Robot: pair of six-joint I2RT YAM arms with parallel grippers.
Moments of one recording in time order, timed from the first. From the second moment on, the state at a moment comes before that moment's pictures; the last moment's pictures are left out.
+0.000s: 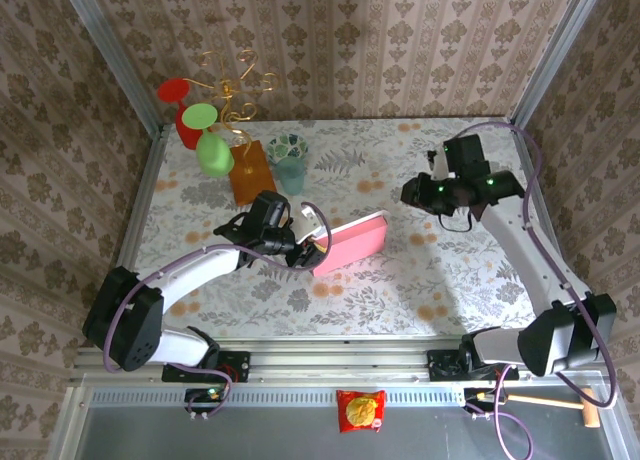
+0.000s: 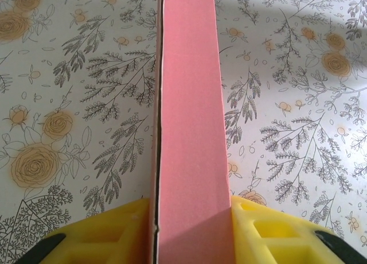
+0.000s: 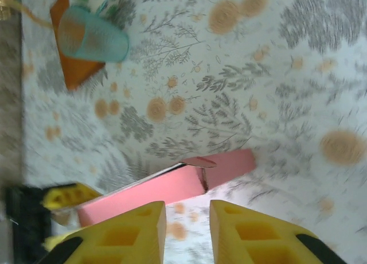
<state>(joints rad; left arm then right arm) -0.66 1.37 0.80 -0.24 0.54 0.34 0.20 1.31 1.25 -0.85 -0.32 0.45</state>
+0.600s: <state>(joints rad) -0.65 1.37 0.82 -0.30 0.54 0.40 0.31 1.34 1.14 -0.82 -0.26 -0.16</state>
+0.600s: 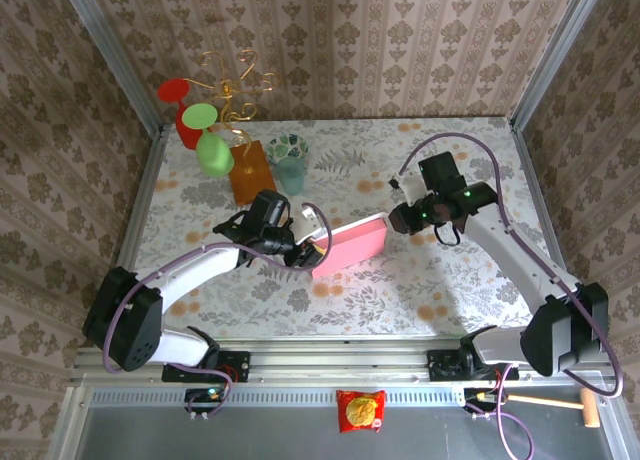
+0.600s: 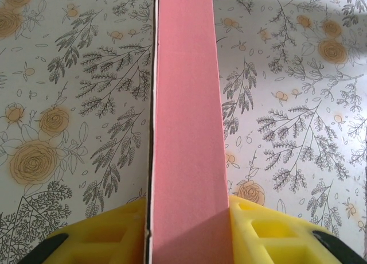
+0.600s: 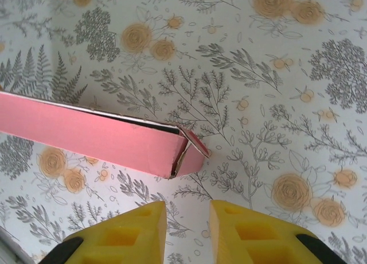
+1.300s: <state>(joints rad) -0.63 1.37 0.82 -0.32 0.57 0.42 0.31 1.51 1.30 -0.91 -0.38 -0.32</state>
